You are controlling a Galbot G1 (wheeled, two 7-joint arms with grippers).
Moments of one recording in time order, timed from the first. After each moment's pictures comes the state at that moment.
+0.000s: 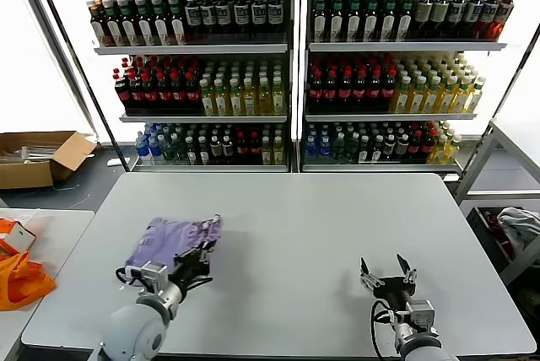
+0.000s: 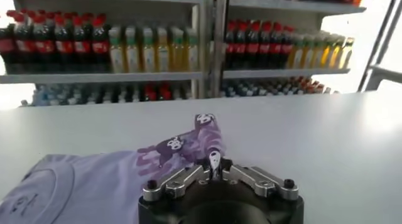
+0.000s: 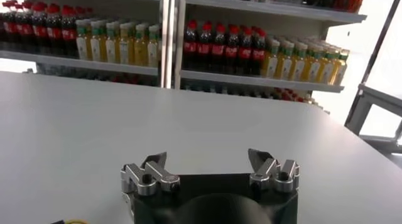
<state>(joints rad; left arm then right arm) 1.25 -1.14 -0.33 -1.96 -0.50 0.47 -0.04 -1.48 1.25 0.48 2.03 0.21 -0.33 0.16</state>
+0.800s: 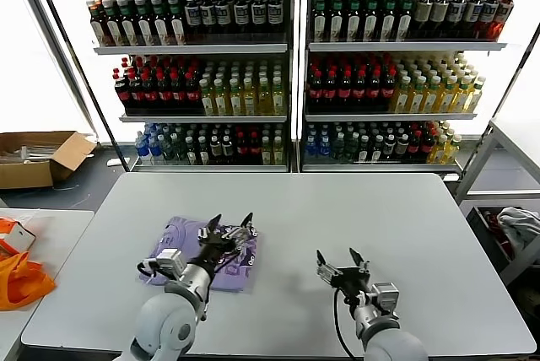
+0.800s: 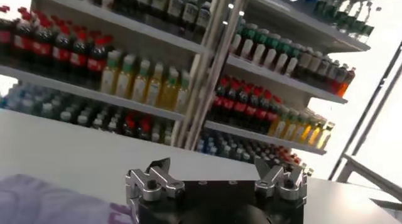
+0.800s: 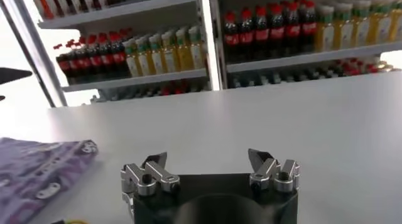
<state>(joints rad) 1.19 -1.26 -0.28 -2.01 -0.62 0.38 -0.22 -1.32 1.26 0.26 2.03 0.52 -0.43 0.23</state>
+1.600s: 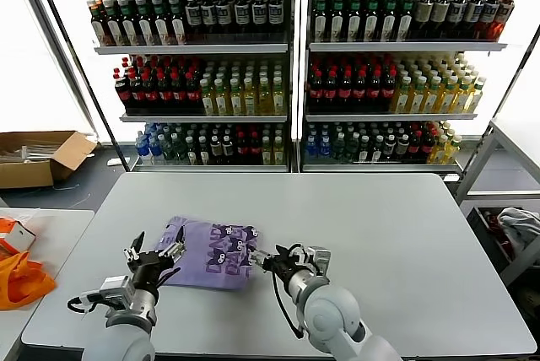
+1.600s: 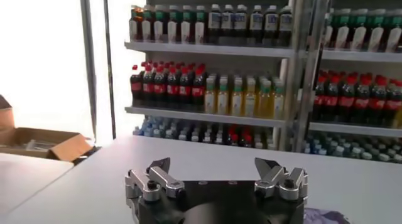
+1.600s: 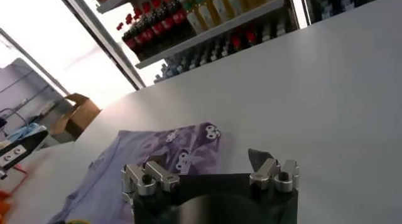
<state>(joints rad) 1.41 -1.29 -0.51 -2.14 -0.37 0.41 -0.31 -0.98 1.32 -0.05 1.87 0.98 -0.56 0.47</state>
